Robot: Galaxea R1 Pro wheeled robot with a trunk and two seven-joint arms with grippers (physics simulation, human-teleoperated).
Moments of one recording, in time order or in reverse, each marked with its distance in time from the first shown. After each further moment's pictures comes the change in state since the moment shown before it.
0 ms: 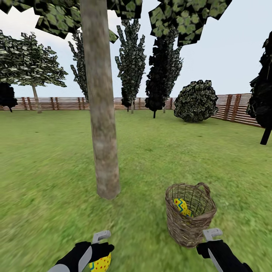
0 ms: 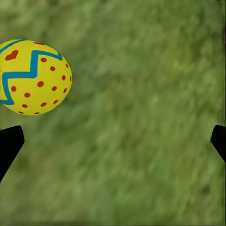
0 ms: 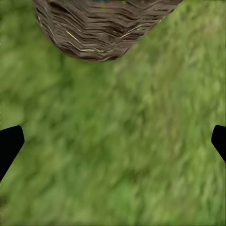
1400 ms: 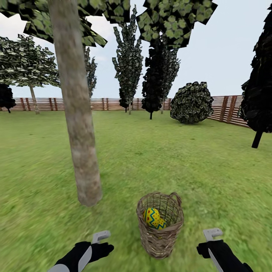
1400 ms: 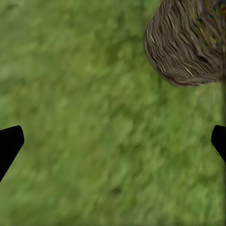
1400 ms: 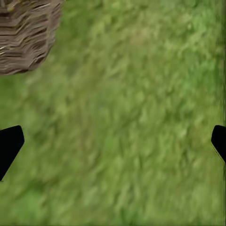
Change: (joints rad) left arm 0.000 0.002 -0.002 0.000 -0.006 0.000 0.002; right arm 0.000 -0.002 -0.001 0.000 0.000 0.001 0.000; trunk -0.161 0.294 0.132
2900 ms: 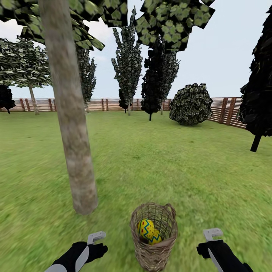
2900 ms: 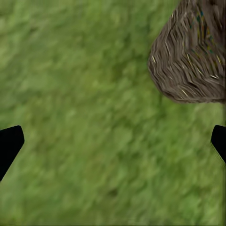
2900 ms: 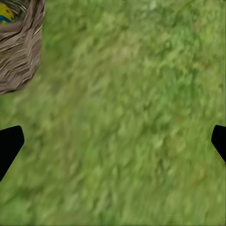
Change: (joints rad) left arm 0.000 0.020 0.005 0.000 0.008 0.011 0.092; right arm 0.000 0.000 0.000 0.000 -0.001 0.002 0.002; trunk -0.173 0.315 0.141
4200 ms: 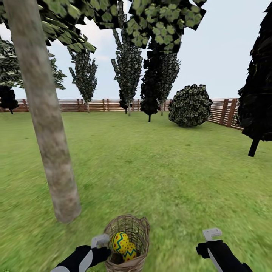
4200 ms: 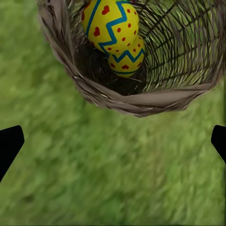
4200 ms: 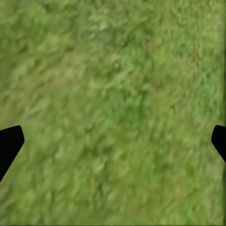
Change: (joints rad) left arm 0.000 -0.025 -0.001 0.048 -0.001 -0.045 -0.003; right arm 0.000 0.004 0.001 0.000 0.000 -0.001 -0.001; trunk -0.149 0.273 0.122
